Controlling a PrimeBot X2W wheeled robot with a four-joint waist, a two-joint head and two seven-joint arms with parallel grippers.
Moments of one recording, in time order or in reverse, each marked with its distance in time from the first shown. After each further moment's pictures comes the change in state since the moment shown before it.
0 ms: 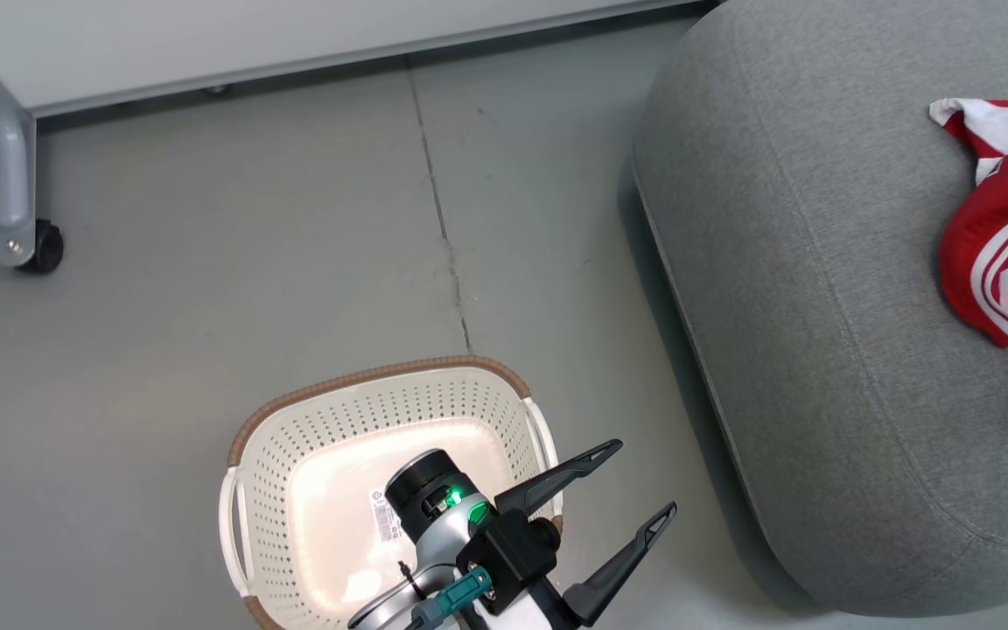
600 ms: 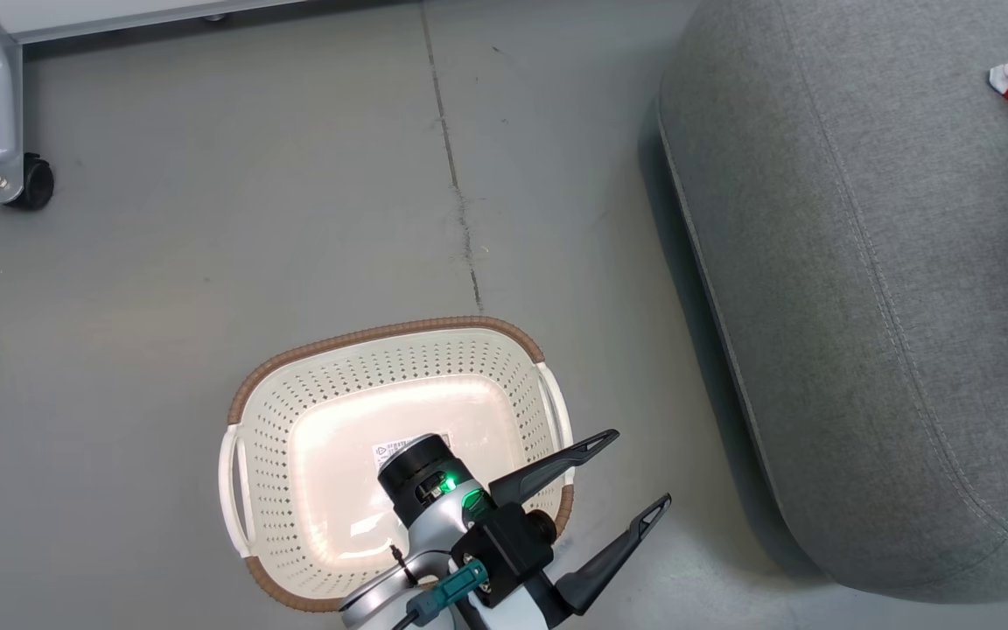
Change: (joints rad) left arm -0.027 0.031 -0.023 -0.013 0.008 0.000 0.000; right arm -0.056 -0.042 -0.241 -0.014 -0.240 0.000 -0.422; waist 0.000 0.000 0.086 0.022
